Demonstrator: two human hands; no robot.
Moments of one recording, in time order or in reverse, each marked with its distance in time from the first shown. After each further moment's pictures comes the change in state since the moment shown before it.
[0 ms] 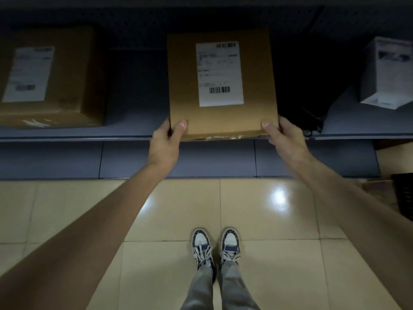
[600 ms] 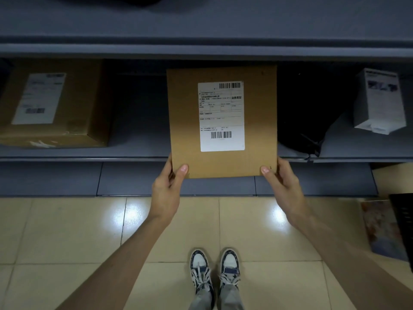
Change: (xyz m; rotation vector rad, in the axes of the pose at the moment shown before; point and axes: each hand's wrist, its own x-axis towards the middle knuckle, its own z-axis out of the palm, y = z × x) left_hand -0.042 -0.029 0.000 -0.204 -0.041 0.037; right_hand -0.037 0.038 0.002 0.067 -0.020 -0.084
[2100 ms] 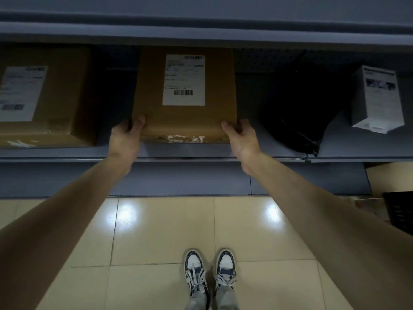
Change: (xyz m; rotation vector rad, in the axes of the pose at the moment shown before) left_hand 0.107 0.045 -0.048 0.193 0.205 -0.125; right_hand 0.084 -0.067 0.082 0.059 0.014 0.154
